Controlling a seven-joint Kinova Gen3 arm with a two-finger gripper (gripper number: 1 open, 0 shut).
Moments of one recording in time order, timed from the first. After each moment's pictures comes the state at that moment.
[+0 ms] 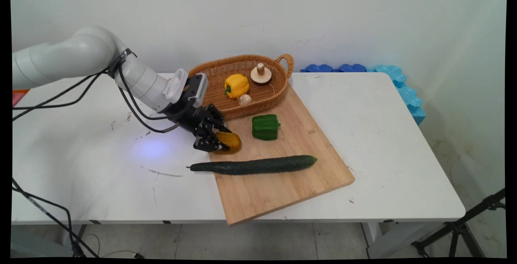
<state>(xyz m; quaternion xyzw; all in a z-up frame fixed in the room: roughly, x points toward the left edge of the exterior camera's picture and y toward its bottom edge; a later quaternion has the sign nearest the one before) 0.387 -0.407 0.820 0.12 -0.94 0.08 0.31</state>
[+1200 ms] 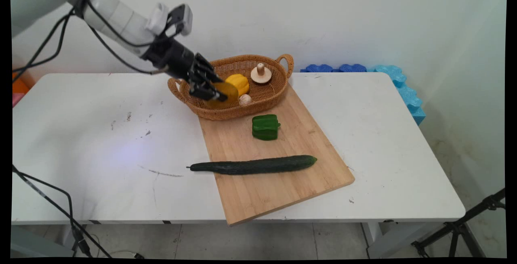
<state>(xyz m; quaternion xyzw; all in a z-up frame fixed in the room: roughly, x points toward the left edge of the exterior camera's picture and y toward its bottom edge) 0.411 -0.430 0.946 0.23 -0.91 0.10 0.33</state>
